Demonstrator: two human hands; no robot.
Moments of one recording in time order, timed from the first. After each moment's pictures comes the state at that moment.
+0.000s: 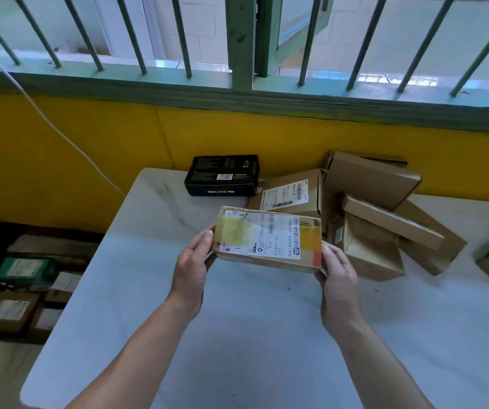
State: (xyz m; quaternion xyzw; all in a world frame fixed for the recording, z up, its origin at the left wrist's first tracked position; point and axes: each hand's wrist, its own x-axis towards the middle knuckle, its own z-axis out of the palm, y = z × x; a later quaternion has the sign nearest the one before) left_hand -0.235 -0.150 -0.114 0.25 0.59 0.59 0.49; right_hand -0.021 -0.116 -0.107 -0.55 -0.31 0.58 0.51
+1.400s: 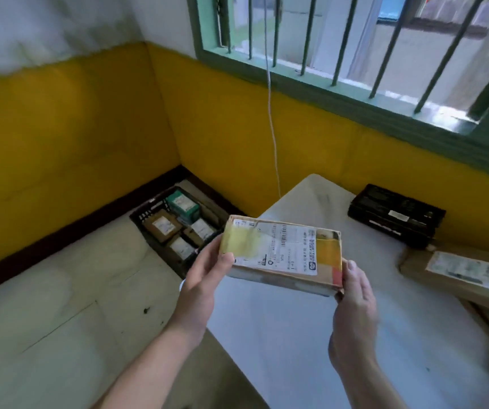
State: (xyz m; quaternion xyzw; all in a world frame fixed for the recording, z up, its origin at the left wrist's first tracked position) left_hand -0.339 -0.367 -0.066 0.16 0.62 0.70 0.32; right_hand -0.206 -0.220 -0.073 -0.42 -0.51 0.65 0.37
